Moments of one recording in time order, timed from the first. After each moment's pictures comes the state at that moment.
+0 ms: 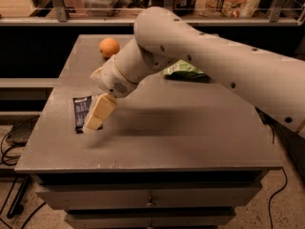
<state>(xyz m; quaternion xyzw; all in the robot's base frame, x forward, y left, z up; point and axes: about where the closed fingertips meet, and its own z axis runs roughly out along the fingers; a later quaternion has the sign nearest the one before) 0.521 0.167 0.856 -0.70 0.59 0.28 0.29</state>
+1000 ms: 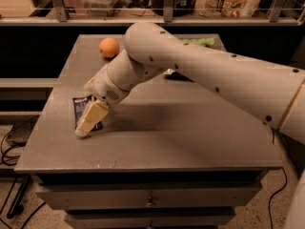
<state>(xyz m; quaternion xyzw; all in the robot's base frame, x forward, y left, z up) 0.527 0.193 0.826 -0.69 0.59 0.28 0.29</state>
